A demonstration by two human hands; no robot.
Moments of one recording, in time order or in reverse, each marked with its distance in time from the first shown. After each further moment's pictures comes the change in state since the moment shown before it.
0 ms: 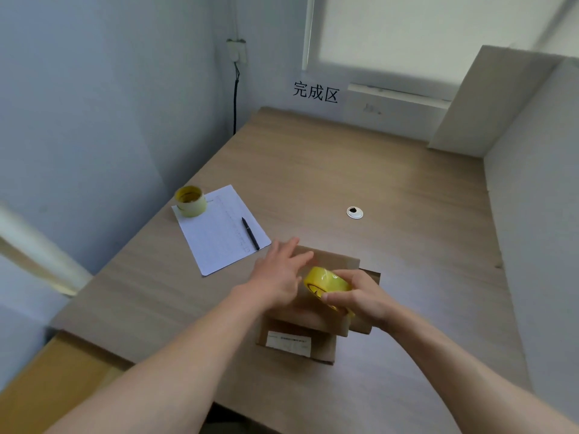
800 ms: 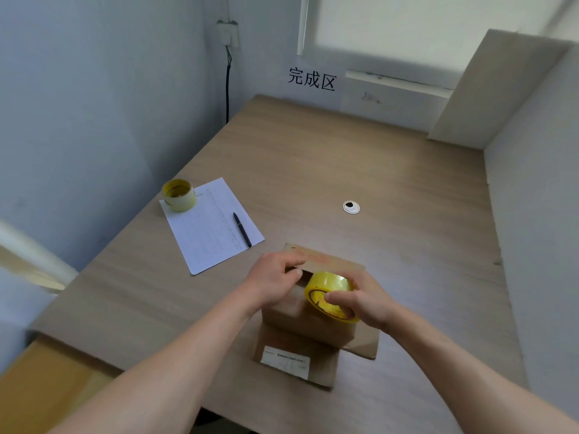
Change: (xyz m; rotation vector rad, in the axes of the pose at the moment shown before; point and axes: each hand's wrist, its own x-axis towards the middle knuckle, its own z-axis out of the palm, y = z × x) left_hand 0.017 -0.005 0.014 -0.548 0.097 -0.059; right_hand 0.016 0.022 -0.016 -0.067 0.075 0.010
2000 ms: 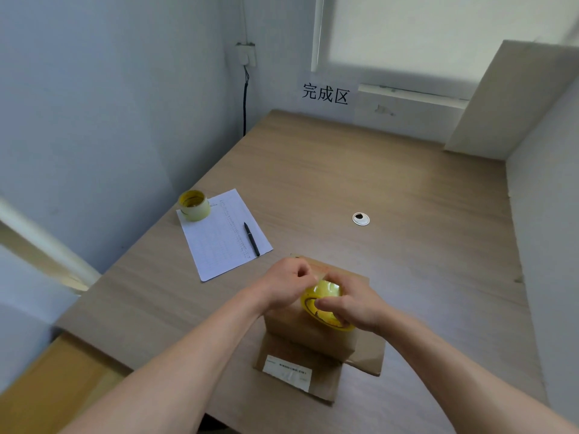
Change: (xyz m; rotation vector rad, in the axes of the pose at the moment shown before) left_hand -0.014 0.057 -0.007 -0.065 -0.080 -0.108; right_hand 0.010 -0.019 -0.005 -0.263 -0.072 -0.046
